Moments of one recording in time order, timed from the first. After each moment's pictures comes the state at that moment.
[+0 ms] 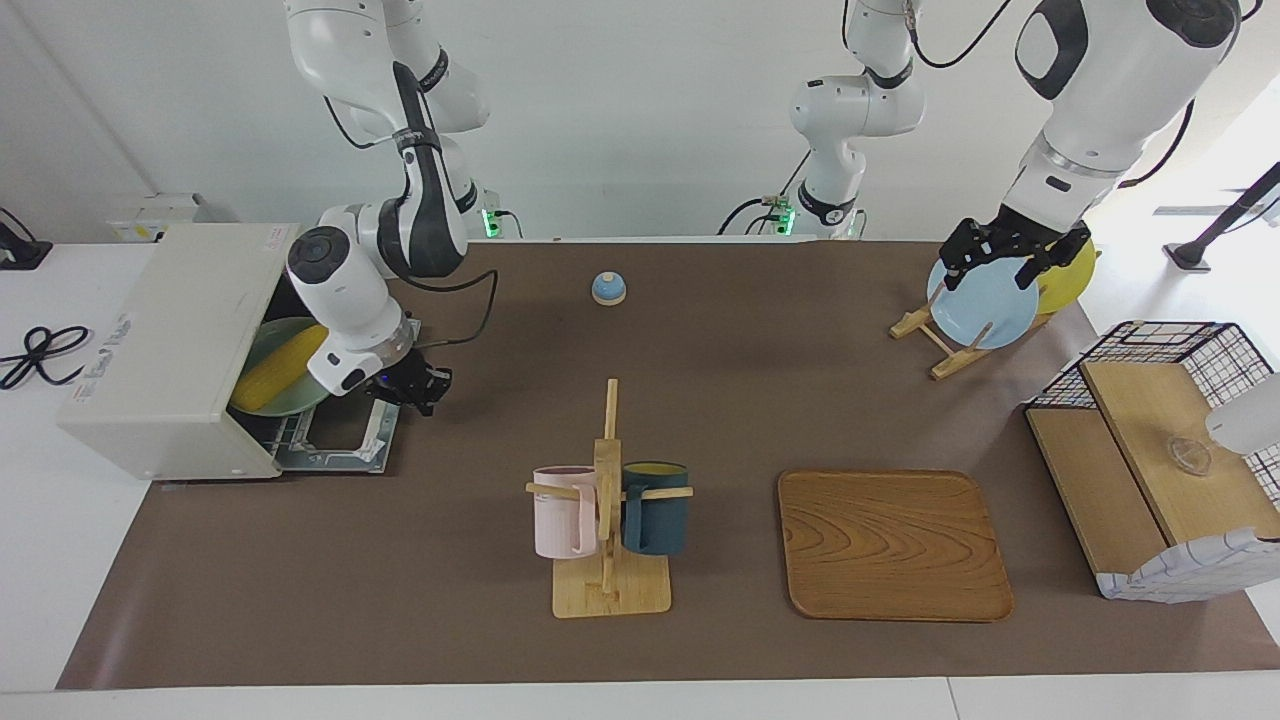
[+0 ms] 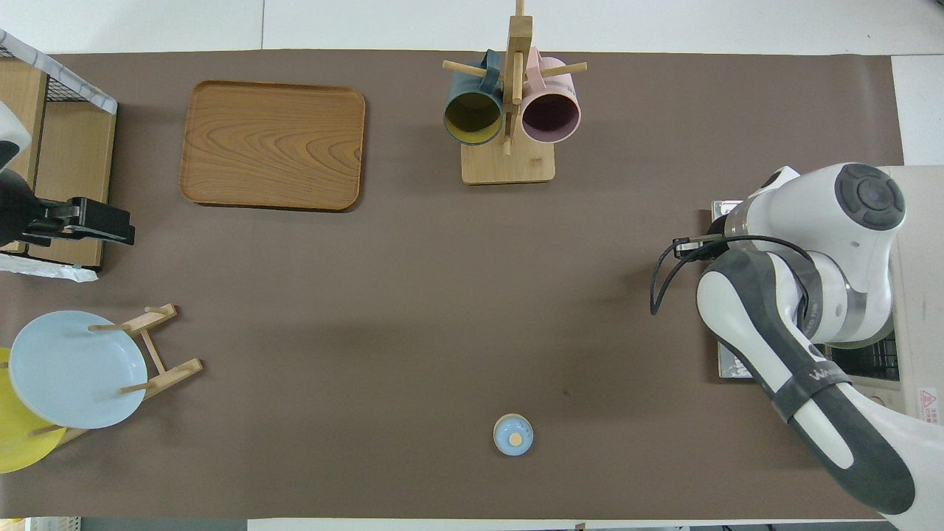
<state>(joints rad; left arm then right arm) -0.06 -0.04 -0.03 -1.67 0.00 1.61 -0.02 0.06 0.14 0.00 -2.09 0.10 2.22 -0.03</state>
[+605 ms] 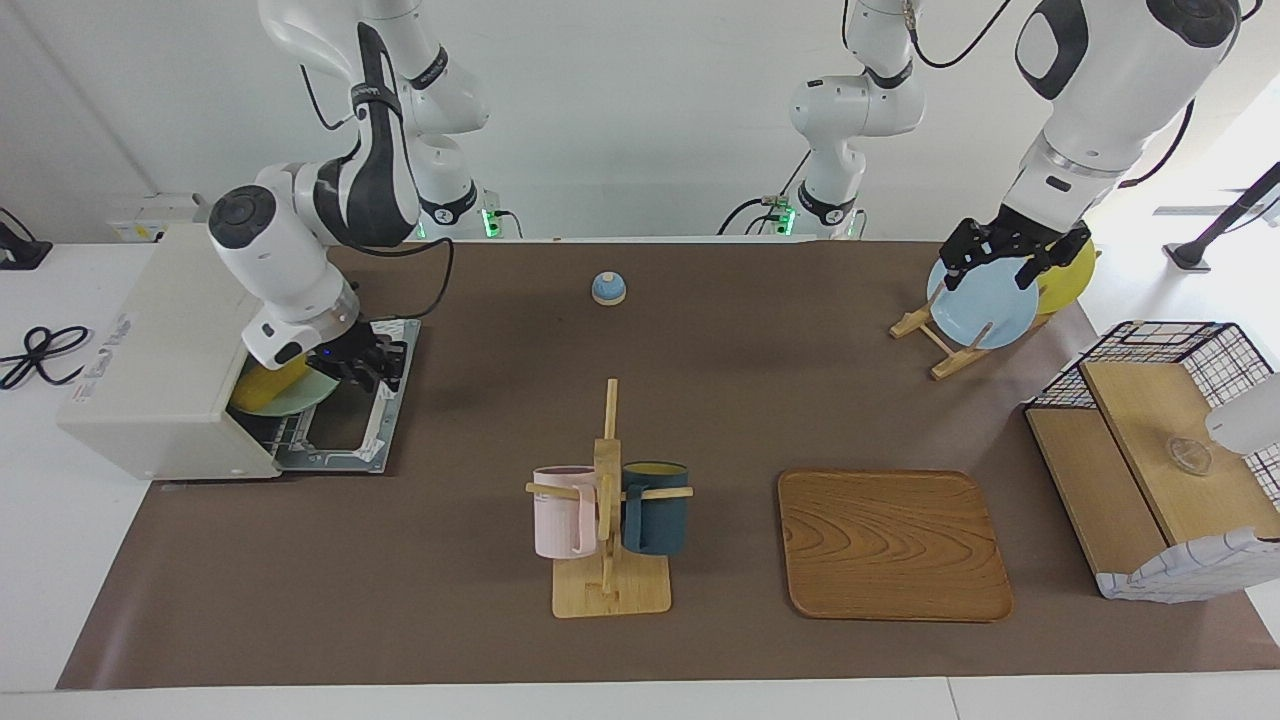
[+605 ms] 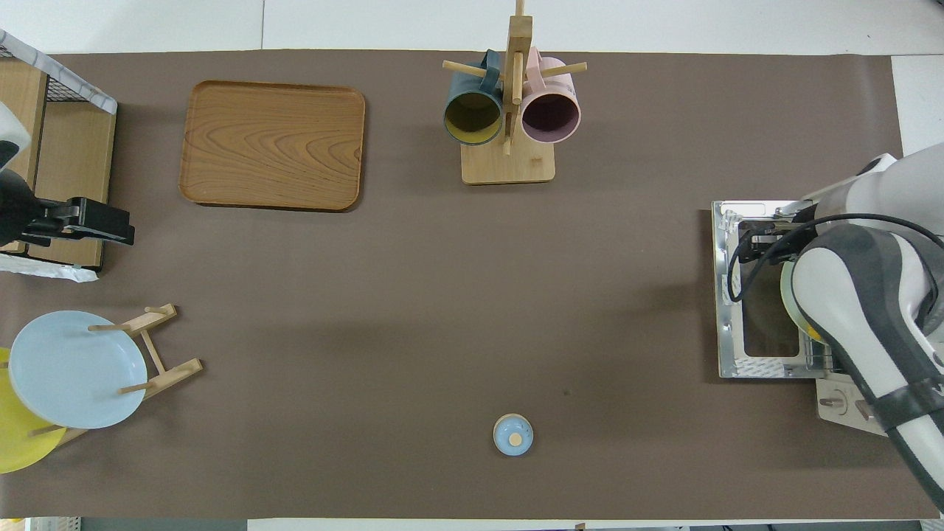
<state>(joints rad) -0.06 -0.04 -0.03 -1.67 0.00 1.61 -0.02 -0.10 0.05 -0.02 -2.08 0.05 2.03 -0.03</state>
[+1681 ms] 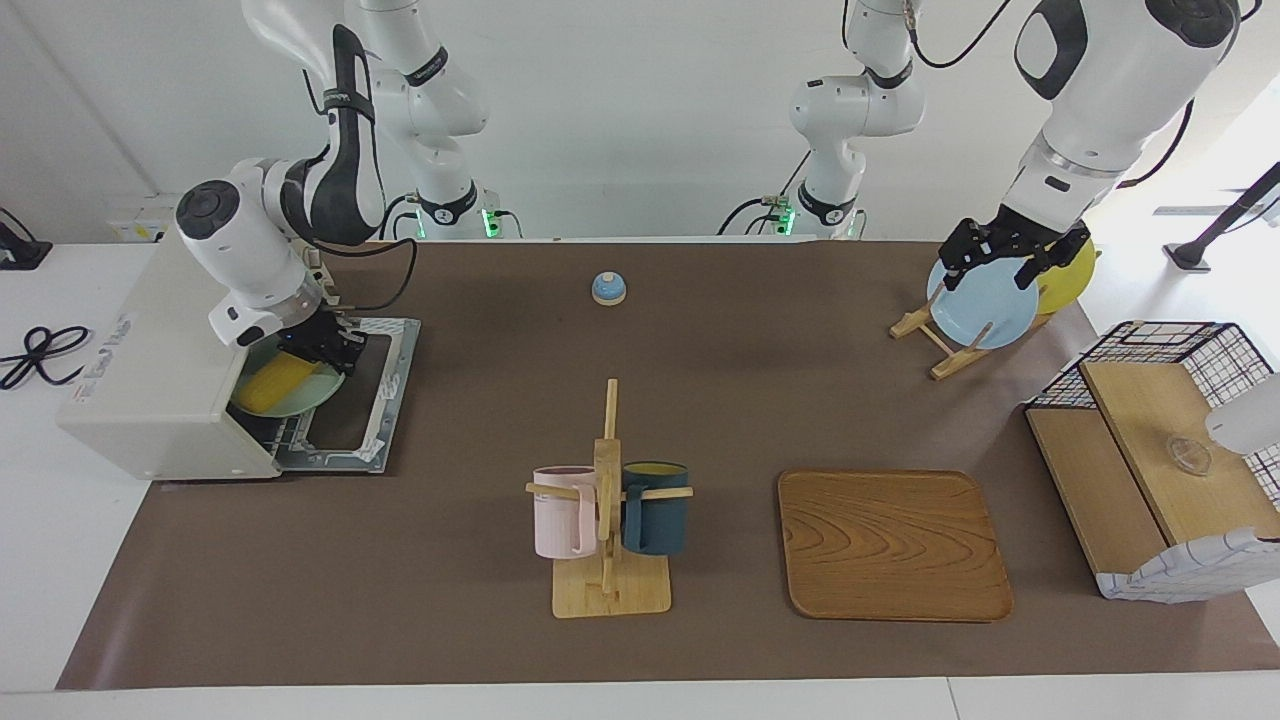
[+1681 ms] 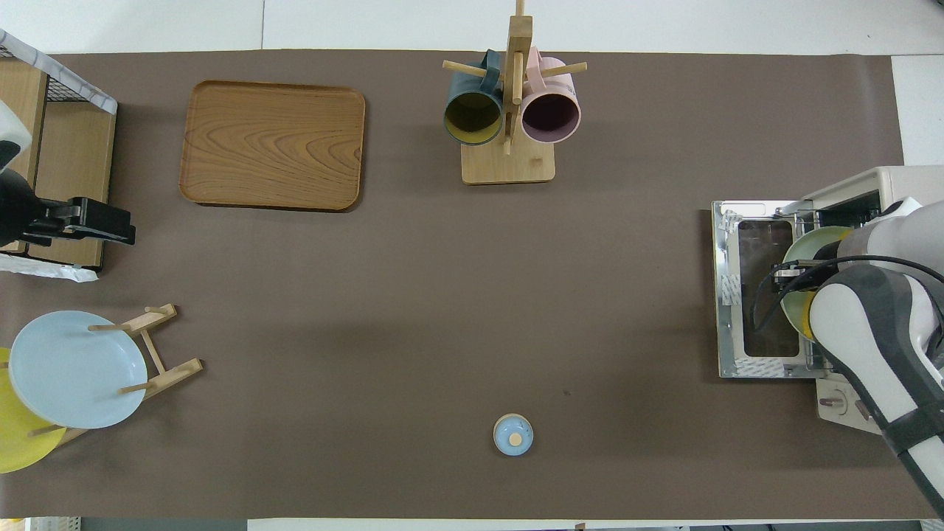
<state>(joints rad) -0.06 -0.04 -0.03 -1.67 0.00 1.61 -0.02 -0.11 0.00 -0.02 -2.21 0.00 2.13 -0.08</state>
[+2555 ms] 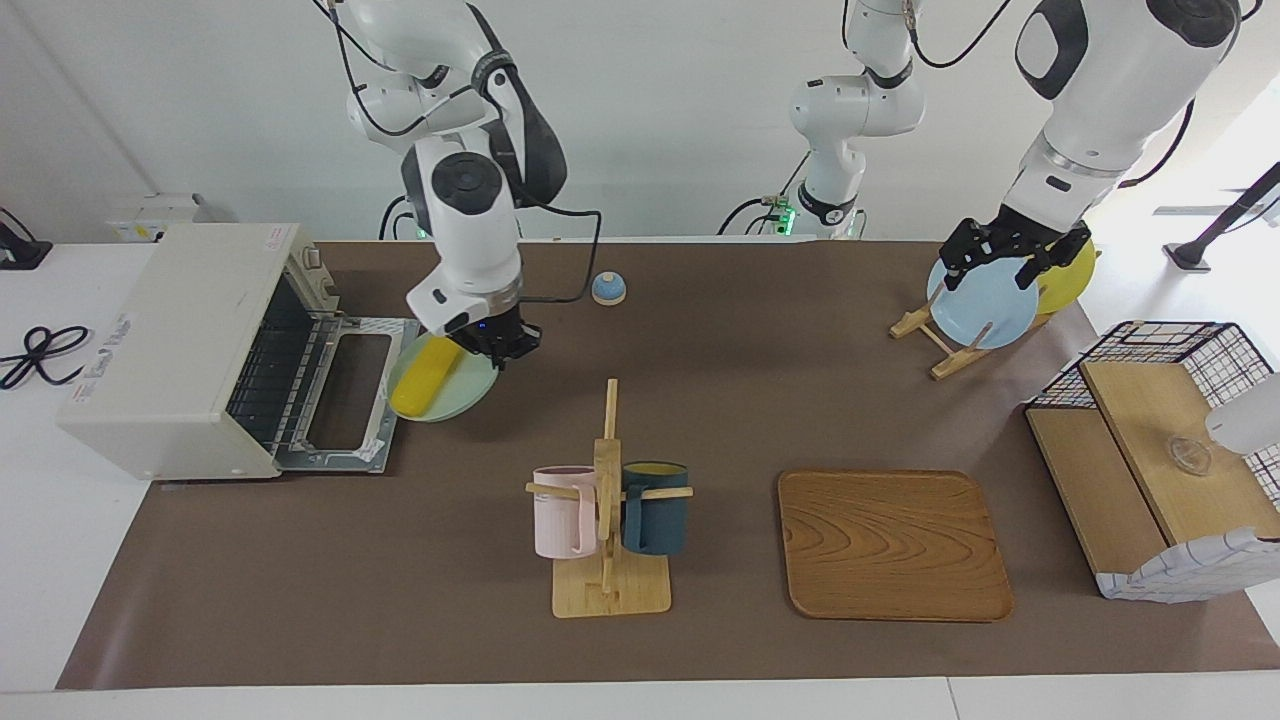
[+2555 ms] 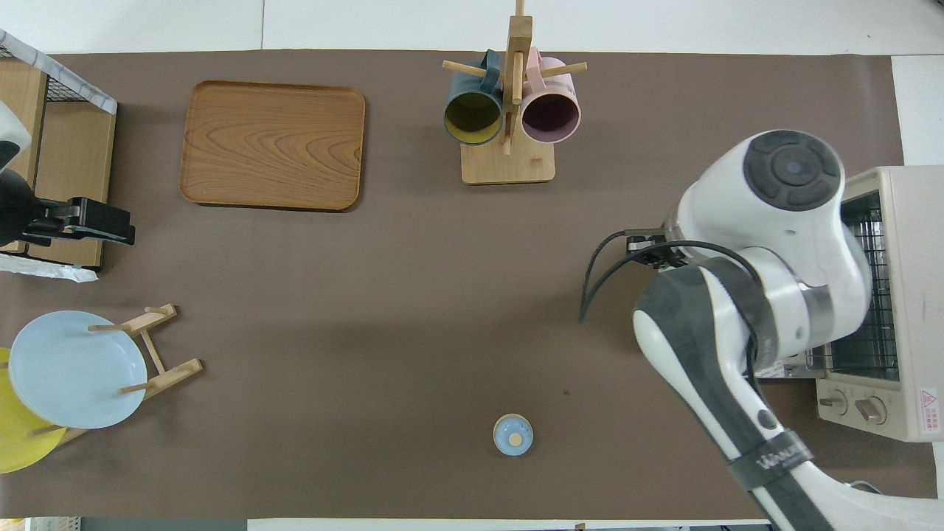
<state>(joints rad) -0.06 -0.04 -0.03 -1.67 0.00 1.61 -0.02 0.42 0.18 0.00 -1.84 -0.06 1.94 0.59</state>
